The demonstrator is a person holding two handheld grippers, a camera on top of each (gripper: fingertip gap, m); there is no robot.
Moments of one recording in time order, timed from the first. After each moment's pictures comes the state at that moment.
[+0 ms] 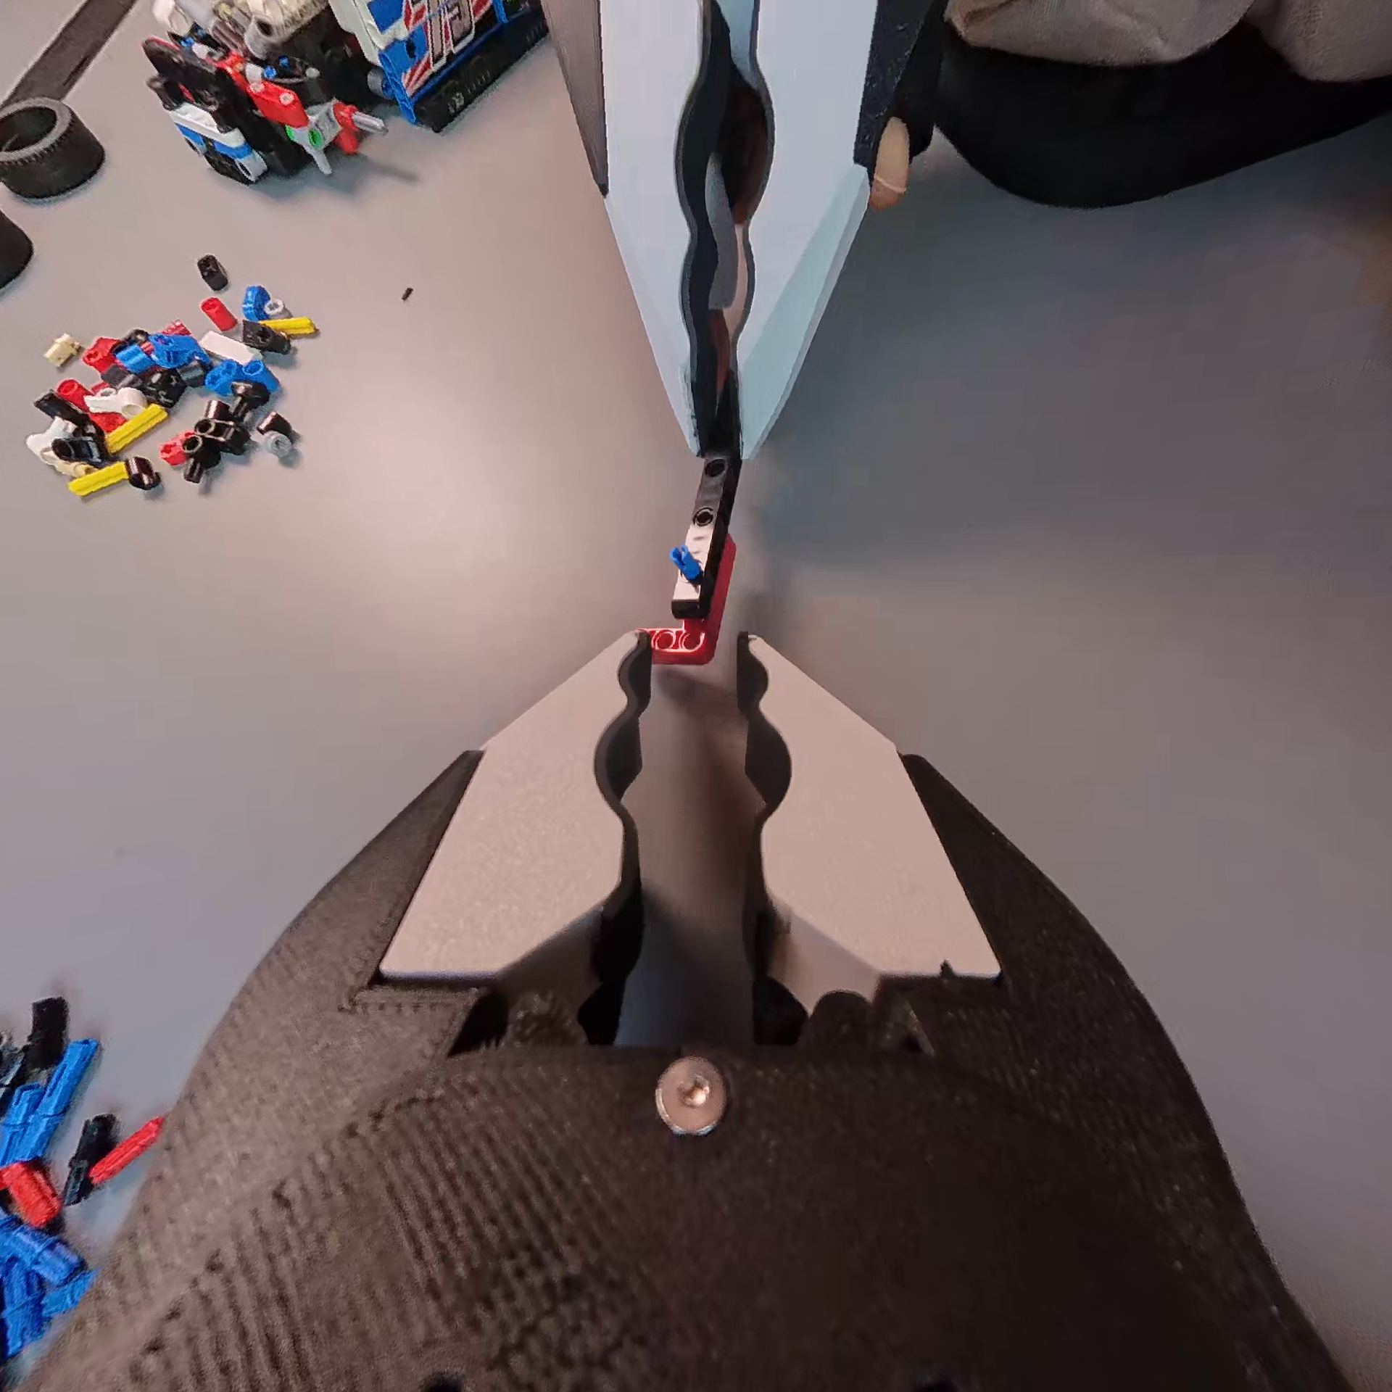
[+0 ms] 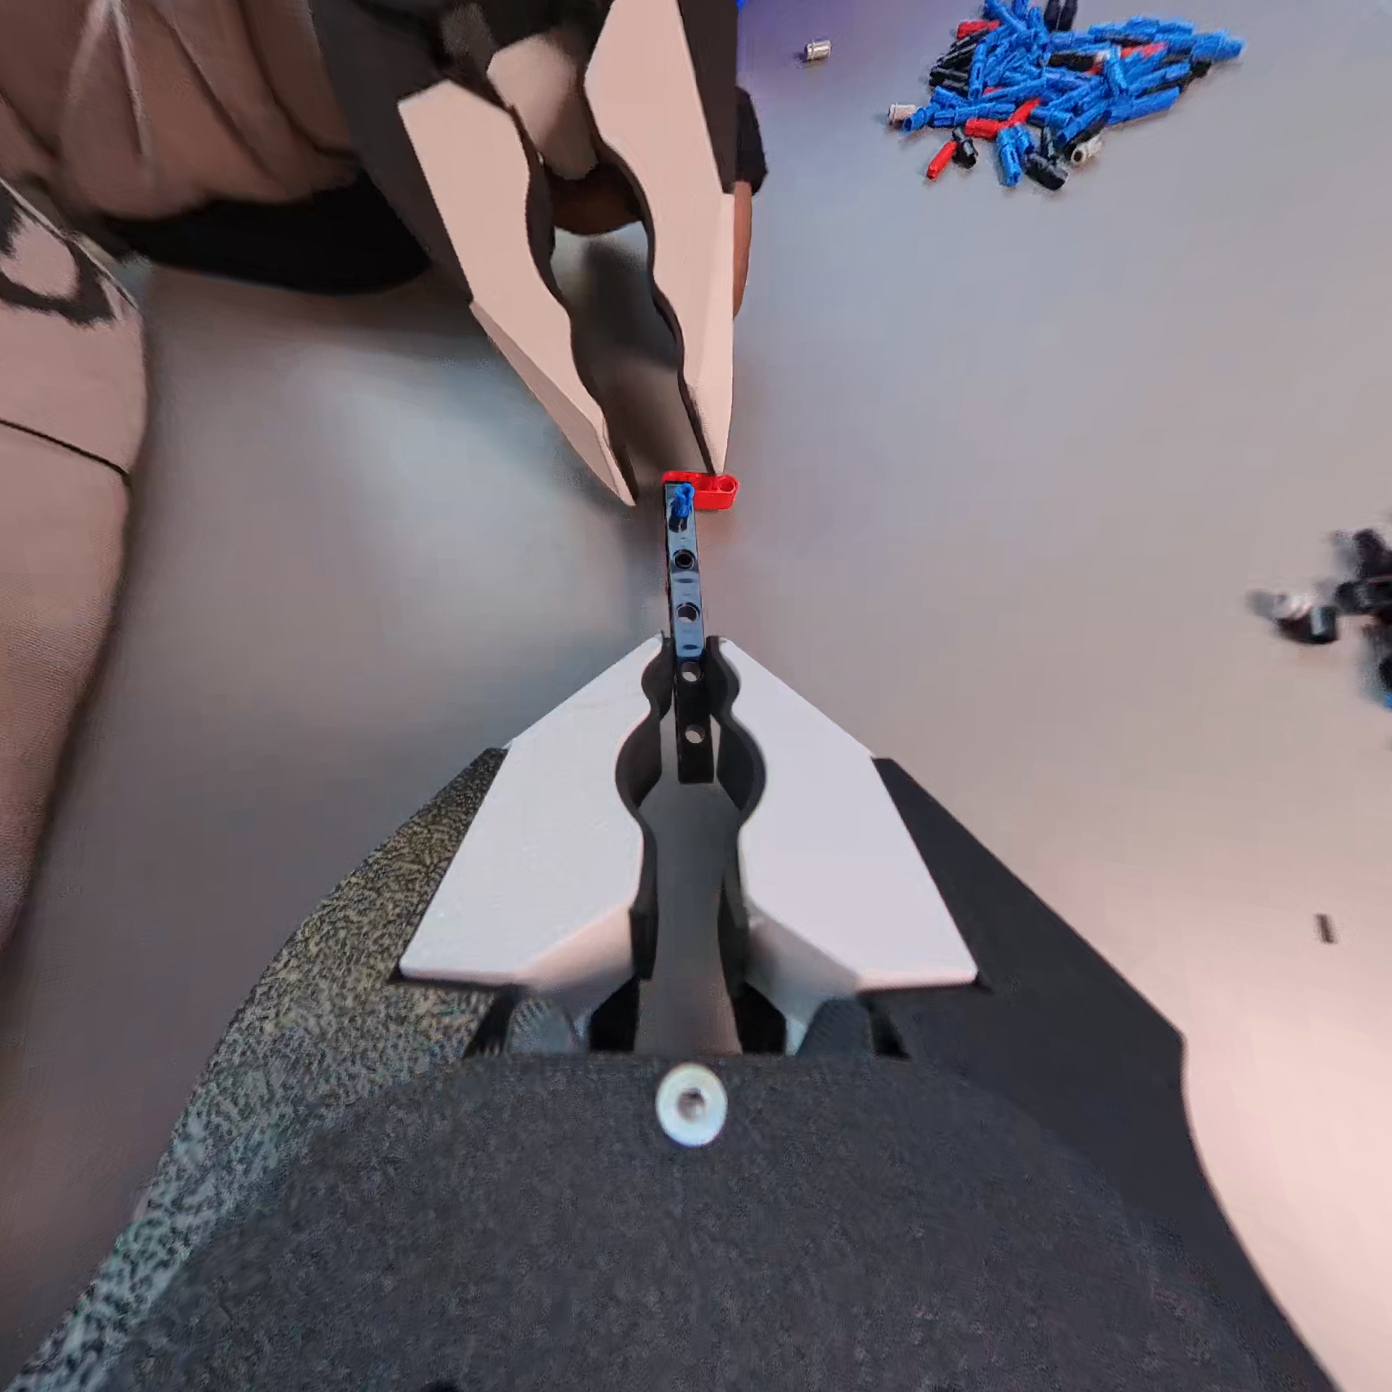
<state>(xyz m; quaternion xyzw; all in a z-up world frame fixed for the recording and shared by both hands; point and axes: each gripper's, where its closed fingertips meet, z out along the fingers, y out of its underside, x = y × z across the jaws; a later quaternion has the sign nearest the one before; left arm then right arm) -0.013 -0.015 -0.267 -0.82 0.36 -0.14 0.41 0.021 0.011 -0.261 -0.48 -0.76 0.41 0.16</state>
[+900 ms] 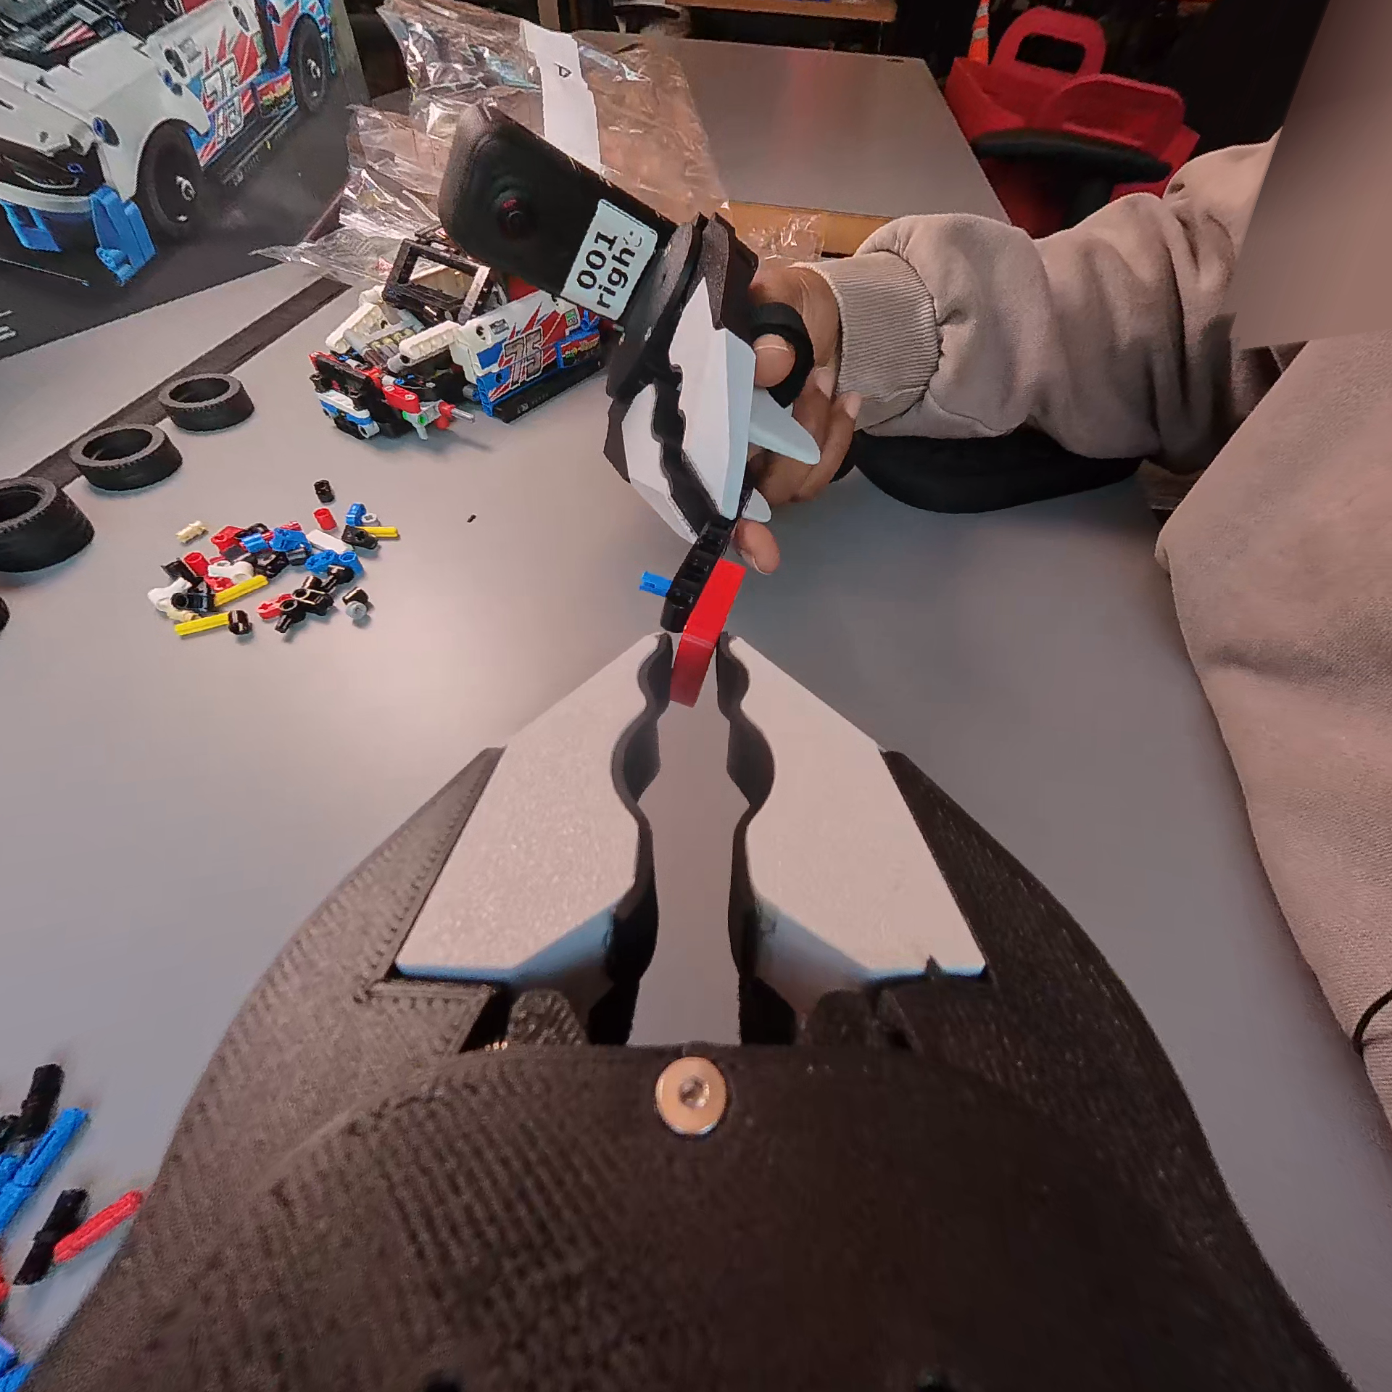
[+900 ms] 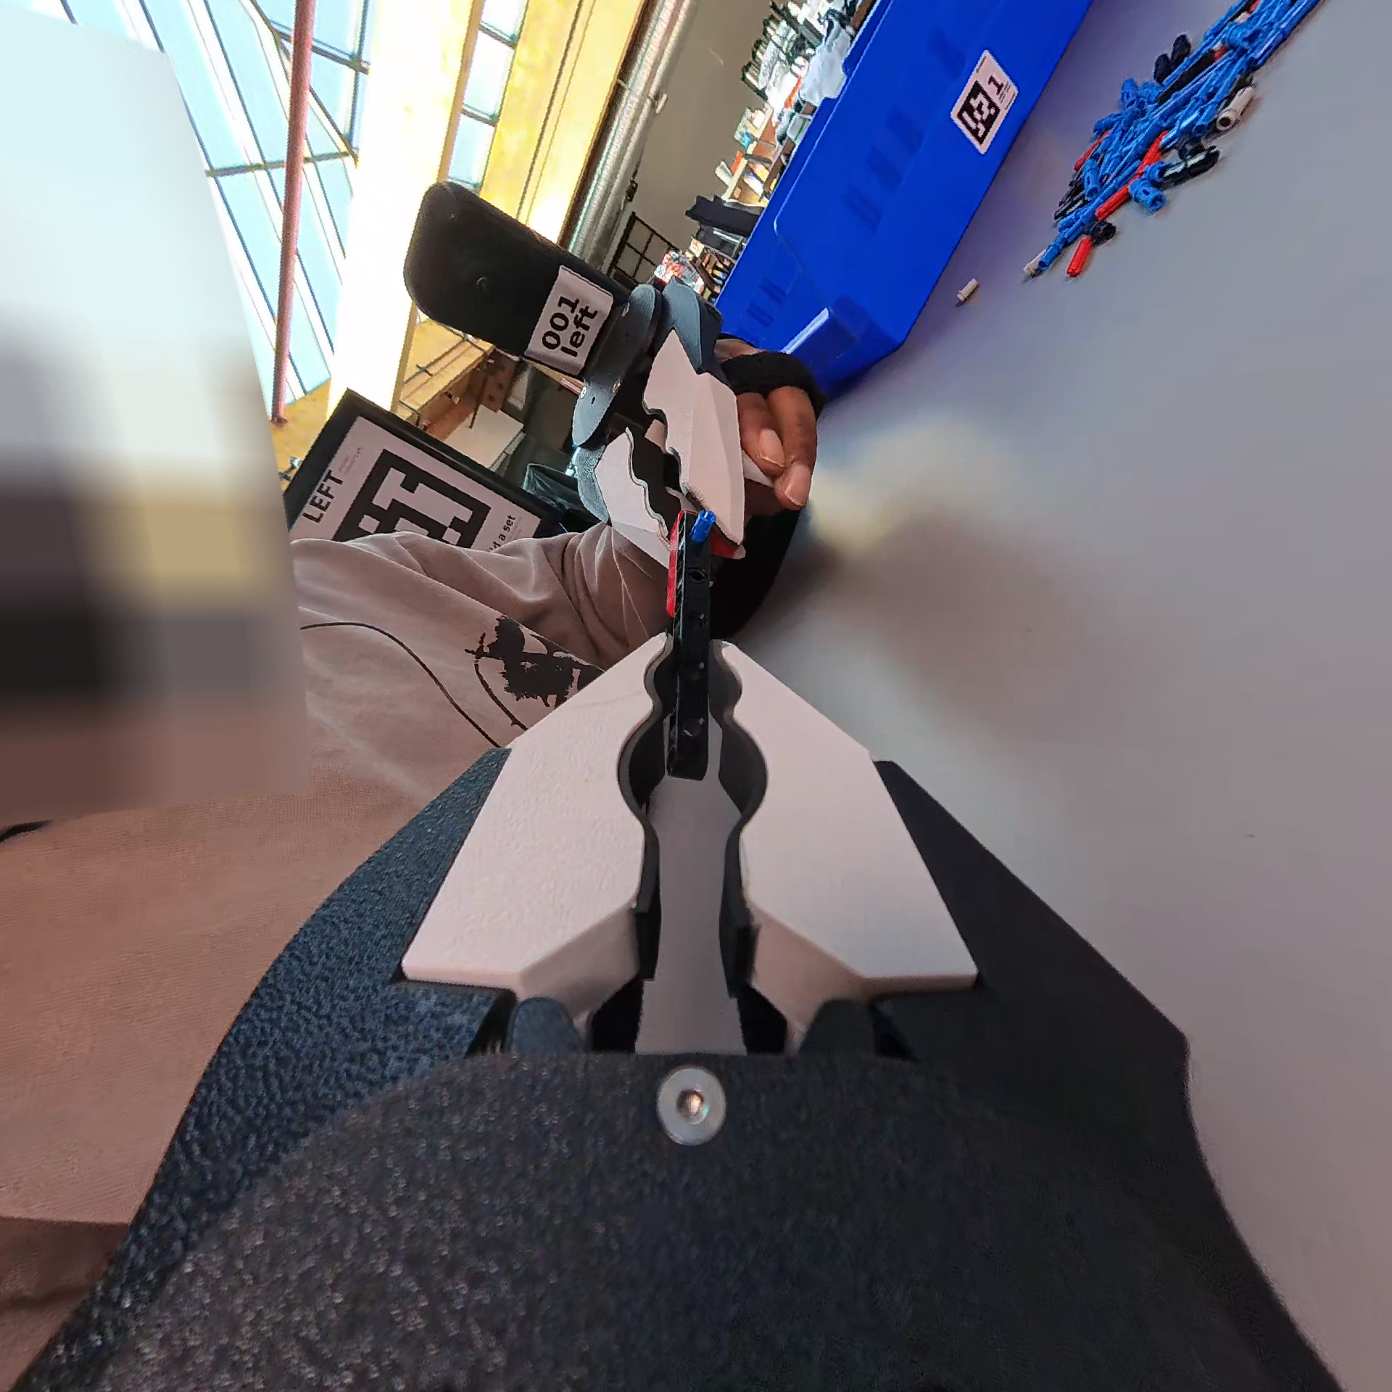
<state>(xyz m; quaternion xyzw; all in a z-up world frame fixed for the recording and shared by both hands) -0.008 -0.016 -0.202 -0.76 0.30 -0.24 0.53 0.017 0.004 -0.198 -0.53 -0.47 0.69 -0.11</state>
